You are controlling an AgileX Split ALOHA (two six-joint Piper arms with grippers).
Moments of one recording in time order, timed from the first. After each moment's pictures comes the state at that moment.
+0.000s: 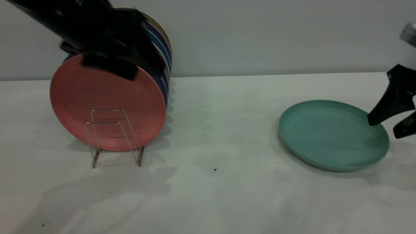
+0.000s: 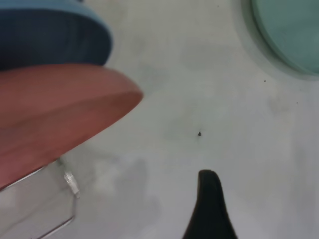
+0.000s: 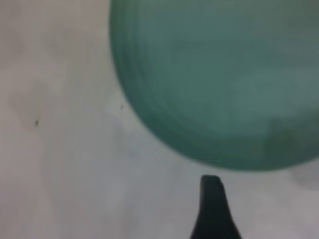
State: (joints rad) left arm -0.29 1.79 -1.09 -0.79 0.45 0.66; right arm -0.20 2.00 -1.00 0.98 0.62 -0.86
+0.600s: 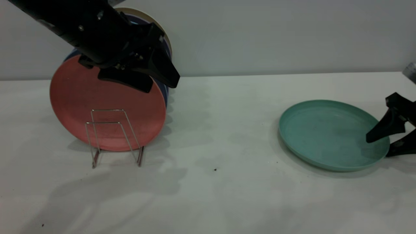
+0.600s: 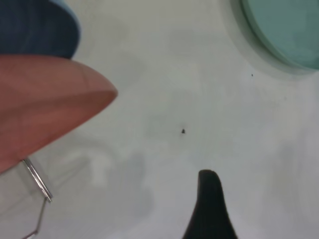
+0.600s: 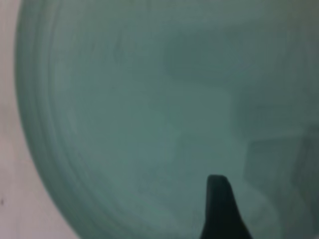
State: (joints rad) left arm -0.31 1.83 -1.10 -0.85 0.47 0.69; right arm -0.29 2.32 -1.19 1.17 0.65 -0.99
